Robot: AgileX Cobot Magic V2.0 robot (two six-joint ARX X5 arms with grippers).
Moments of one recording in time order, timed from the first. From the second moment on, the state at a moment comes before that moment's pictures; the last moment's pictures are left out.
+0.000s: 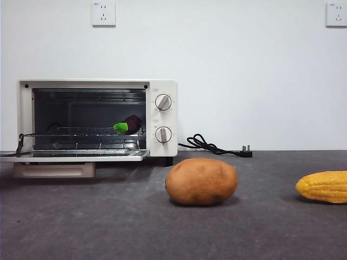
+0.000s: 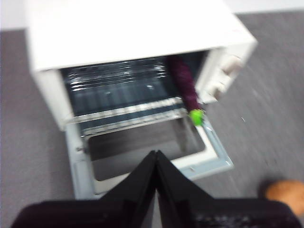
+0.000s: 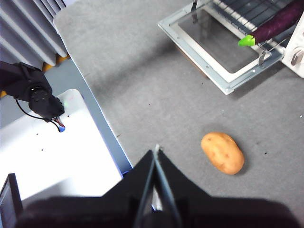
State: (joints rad) left arm 0.15 1.15 1.36 -0.85 0.40 0.09; right arm 0.69 1.20 1.72 -1.29 -0.37 -0.18
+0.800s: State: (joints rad) left arm 0.45 1.79 1.36 -0.76 0.63 0.20; right arm 0.69 1.16 1.72 -1.31 -0.17 -0.18
